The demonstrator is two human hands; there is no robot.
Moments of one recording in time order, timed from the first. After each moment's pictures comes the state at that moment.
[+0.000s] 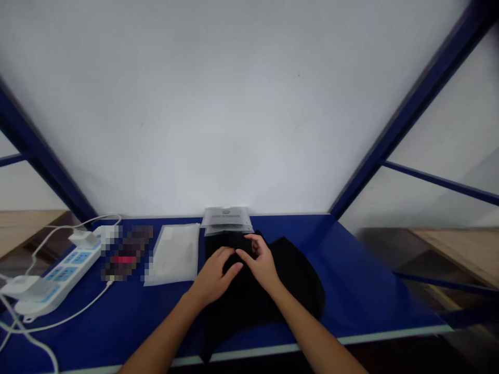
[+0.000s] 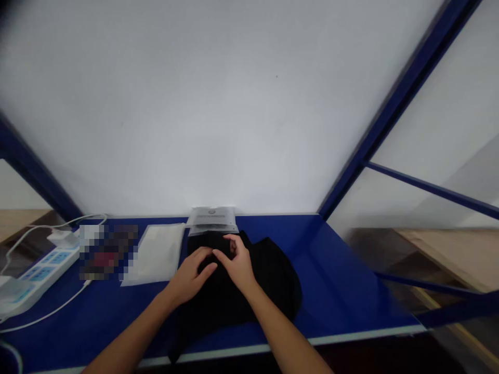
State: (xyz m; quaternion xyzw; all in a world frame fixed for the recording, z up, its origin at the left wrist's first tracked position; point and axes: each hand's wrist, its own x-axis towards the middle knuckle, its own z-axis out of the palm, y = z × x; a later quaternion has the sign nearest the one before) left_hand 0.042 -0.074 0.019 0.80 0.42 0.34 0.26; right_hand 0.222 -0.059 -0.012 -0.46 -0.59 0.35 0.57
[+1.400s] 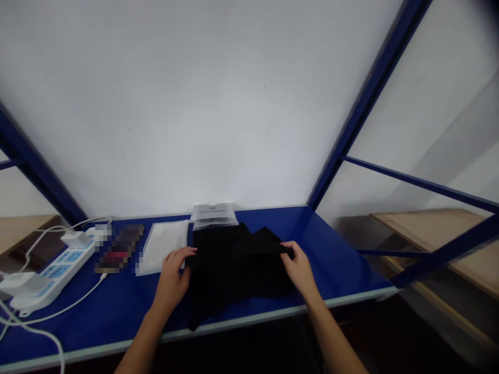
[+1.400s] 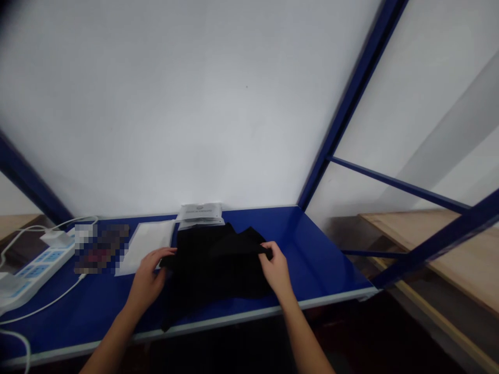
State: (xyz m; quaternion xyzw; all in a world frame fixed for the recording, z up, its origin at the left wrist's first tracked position) left_hand -0.012 -0.112 -0.005 0.76 0.49 0.43 0.08; right_hand 0.348 -0.127 -0.018 -0.63 -0.55 0.20 0.52
